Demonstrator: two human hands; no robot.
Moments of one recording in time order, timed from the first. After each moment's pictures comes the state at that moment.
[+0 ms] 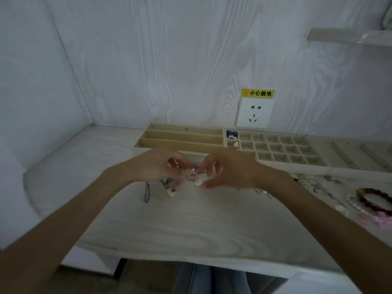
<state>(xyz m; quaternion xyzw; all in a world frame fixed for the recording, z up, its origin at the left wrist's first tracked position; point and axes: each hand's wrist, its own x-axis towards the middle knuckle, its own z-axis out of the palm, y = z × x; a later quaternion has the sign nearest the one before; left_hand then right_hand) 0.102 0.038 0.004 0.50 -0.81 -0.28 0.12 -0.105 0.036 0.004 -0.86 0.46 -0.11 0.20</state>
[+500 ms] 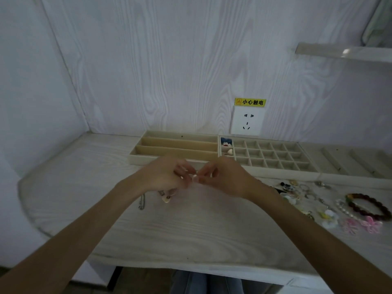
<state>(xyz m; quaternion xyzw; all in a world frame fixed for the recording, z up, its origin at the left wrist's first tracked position) 0.077 0.043 0.004 0.54 -0.77 -0.30 0.15 -0.104 0.036 -0.013 -0.83 0.48 -0.20 0.21</state>
